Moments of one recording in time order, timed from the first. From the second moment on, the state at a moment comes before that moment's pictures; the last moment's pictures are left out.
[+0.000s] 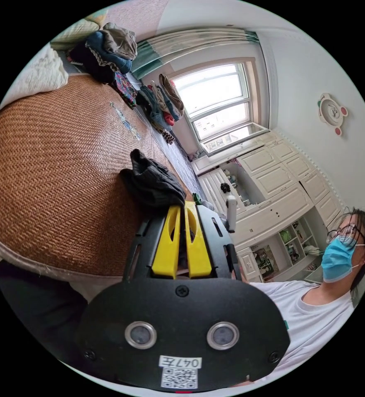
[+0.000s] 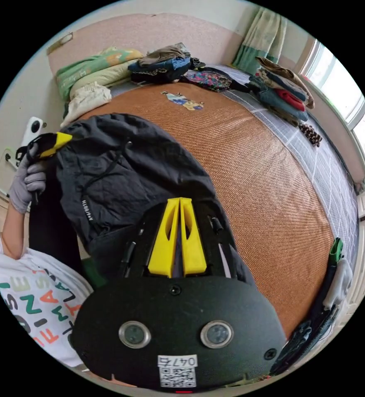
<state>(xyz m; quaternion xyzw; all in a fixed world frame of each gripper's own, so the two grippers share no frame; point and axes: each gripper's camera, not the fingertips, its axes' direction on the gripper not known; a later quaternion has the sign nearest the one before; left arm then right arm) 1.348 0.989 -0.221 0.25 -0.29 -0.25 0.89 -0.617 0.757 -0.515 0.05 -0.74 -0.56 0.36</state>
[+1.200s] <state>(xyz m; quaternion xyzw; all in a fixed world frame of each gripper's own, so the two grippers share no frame) 1.719 0.531 0.282 -0.32 -0.40 0.20 0.84 -0.441 0.868 -0.221 -0.07 -0.74 -0.44 0.50</state>
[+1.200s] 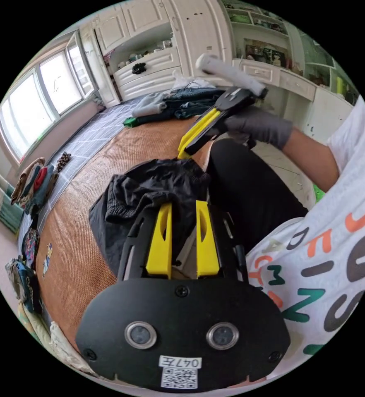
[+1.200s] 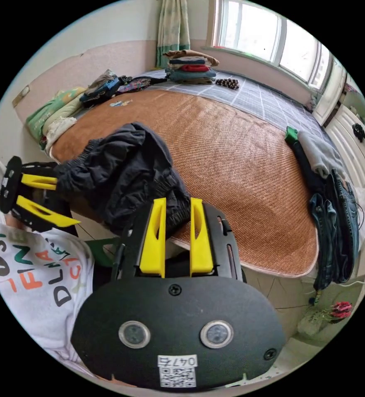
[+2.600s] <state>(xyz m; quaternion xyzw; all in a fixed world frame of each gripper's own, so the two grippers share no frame) 1.798 0.526 0.192 -0.20 -0.57 0.13 0.78 -0.419 1.006 -0.319 -0.16 -0.85 -0.42 0.27</state>
